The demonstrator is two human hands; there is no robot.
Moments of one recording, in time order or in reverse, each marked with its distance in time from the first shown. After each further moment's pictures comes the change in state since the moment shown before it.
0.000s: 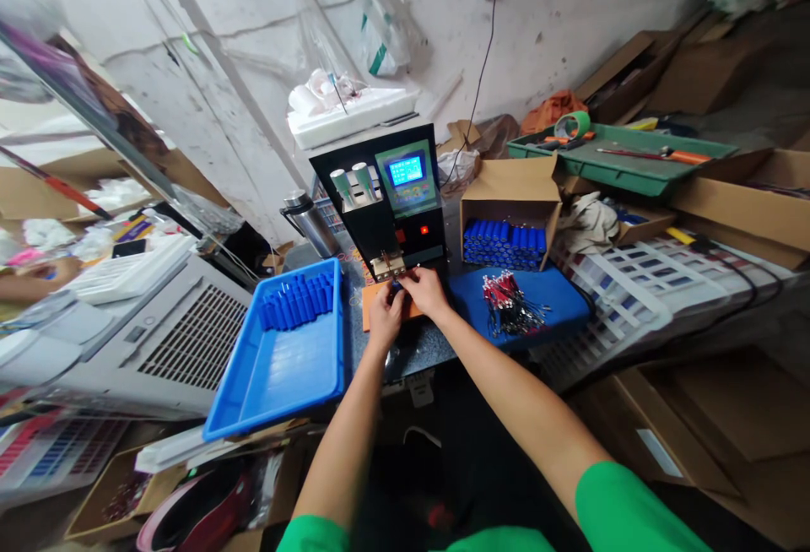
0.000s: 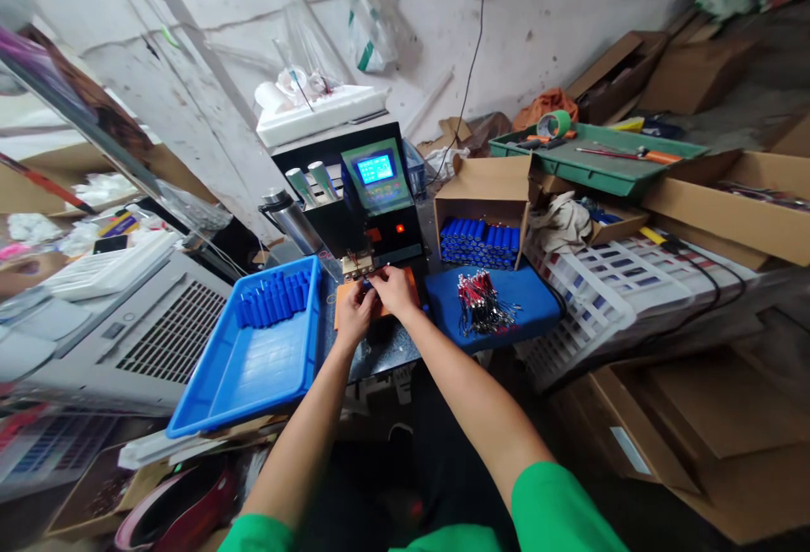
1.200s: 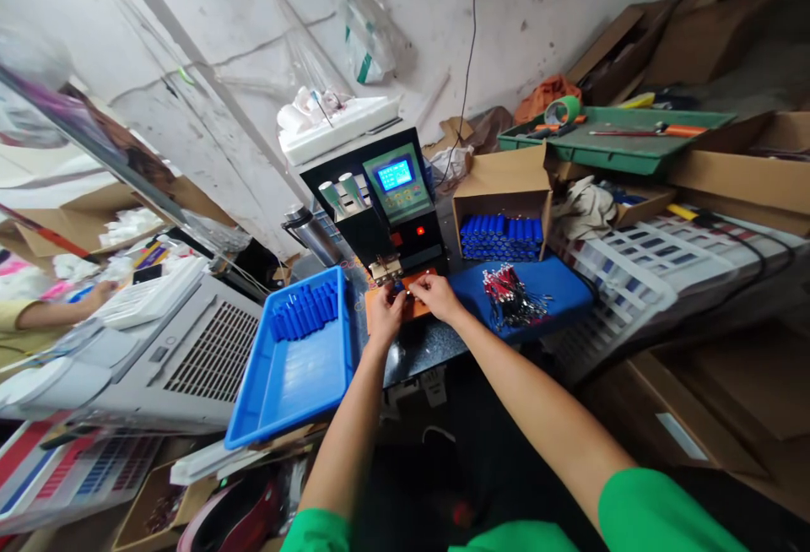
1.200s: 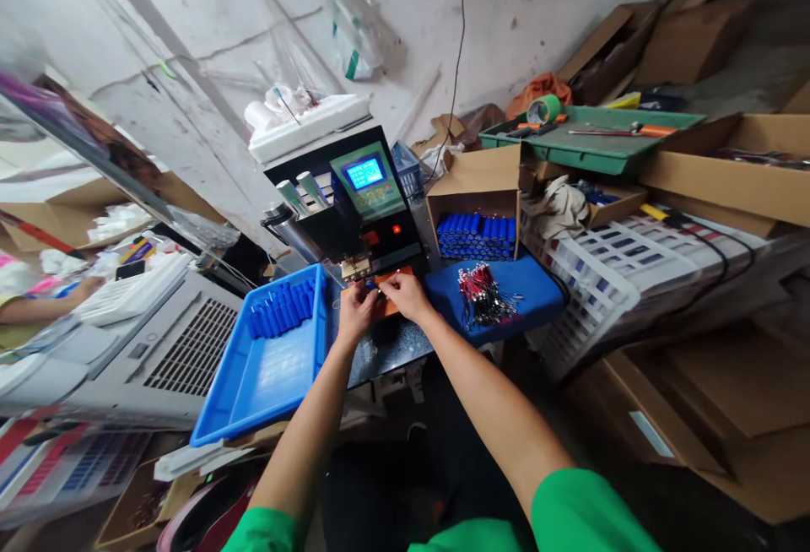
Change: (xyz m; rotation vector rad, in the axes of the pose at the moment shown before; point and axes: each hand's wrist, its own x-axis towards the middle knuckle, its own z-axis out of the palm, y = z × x) left_hand 0.006 0.020 -0.004 0.067 -0.014 -0.053; right_hand -0.015 0.020 -0.020 0.146 -0.045 -0.013
